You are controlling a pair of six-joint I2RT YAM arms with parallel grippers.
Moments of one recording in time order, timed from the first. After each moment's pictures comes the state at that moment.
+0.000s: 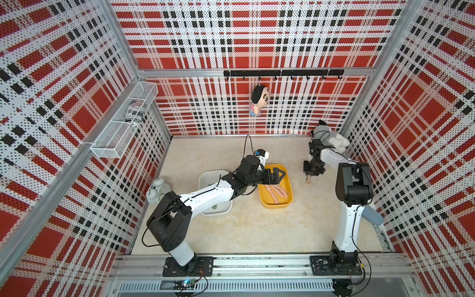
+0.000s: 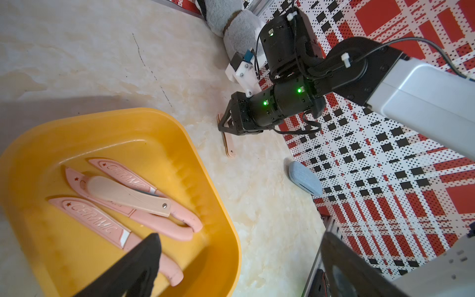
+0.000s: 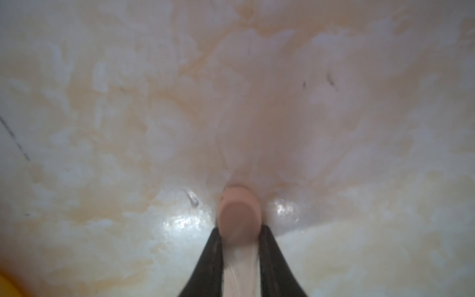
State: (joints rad) left arm -0.75 1.65 1.13 0.08 0.28 -0.68; right arm 0.03 2.15 1.62 -0.84 0.02 0.20
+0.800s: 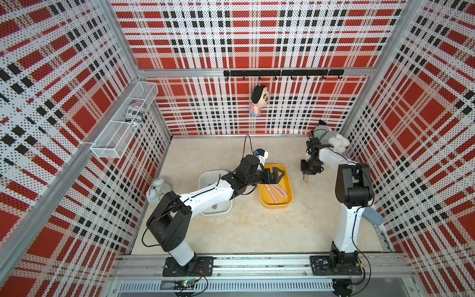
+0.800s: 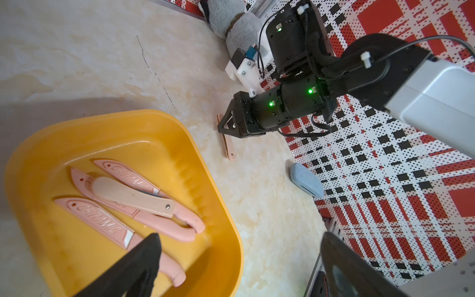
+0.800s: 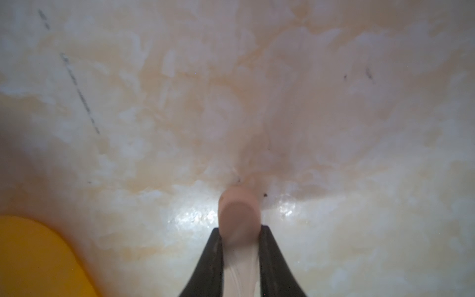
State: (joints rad) left arm -0.74 1.65 1.13 0.08 0.28 -0.68; right arm 0.09 2.10 1.62 -0.86 -0.01 0.21
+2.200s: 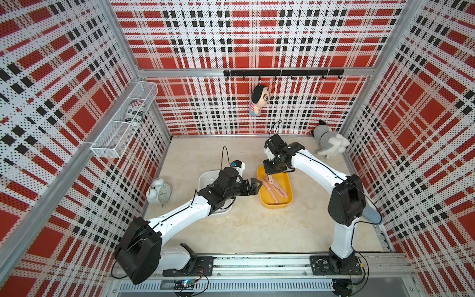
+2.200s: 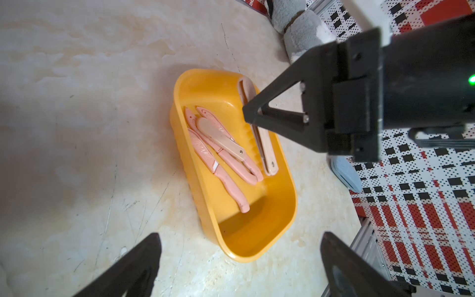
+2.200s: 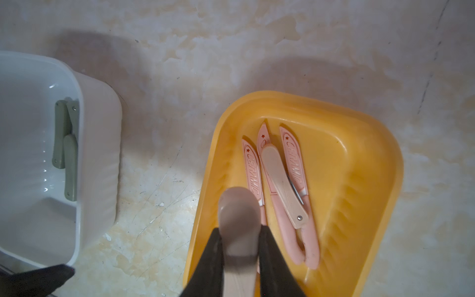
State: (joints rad) left arm -0.65 1.31 0.79 -0.05 0.20 -0.67; right arm 0.57 1.95 1.72 -0.94 -0.06 0.30
